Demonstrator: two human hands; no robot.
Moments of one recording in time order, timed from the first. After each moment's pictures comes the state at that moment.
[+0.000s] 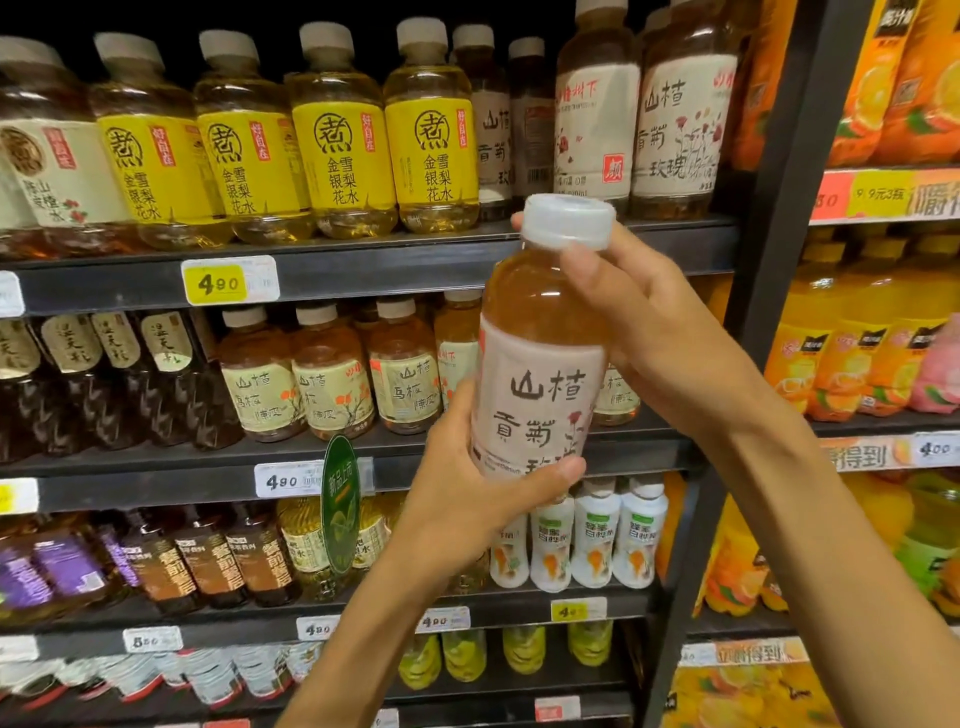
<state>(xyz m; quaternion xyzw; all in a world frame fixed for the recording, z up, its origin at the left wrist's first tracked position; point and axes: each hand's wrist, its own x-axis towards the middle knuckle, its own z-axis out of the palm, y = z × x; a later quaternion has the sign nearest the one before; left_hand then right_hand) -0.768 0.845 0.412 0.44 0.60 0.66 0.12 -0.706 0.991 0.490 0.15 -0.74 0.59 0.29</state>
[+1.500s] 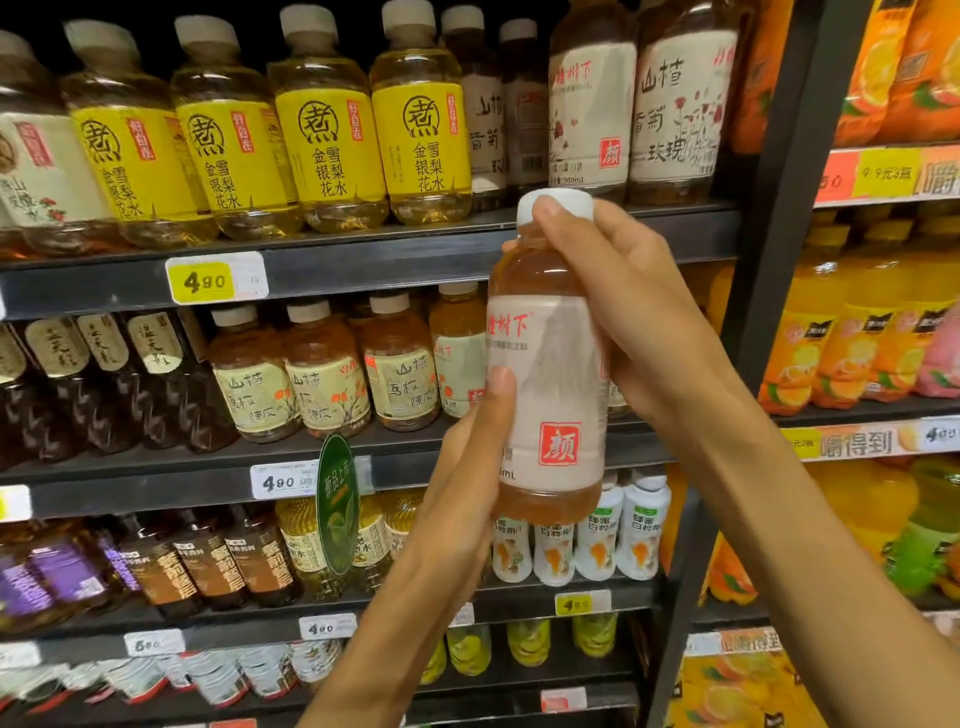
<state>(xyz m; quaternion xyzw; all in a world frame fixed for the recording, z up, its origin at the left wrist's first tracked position) -0.765 0.860 0.402 0.37 0.52 0.73 0.24 -0.721 0.980 0.493 0.02 -0.66 0.67 0.33</state>
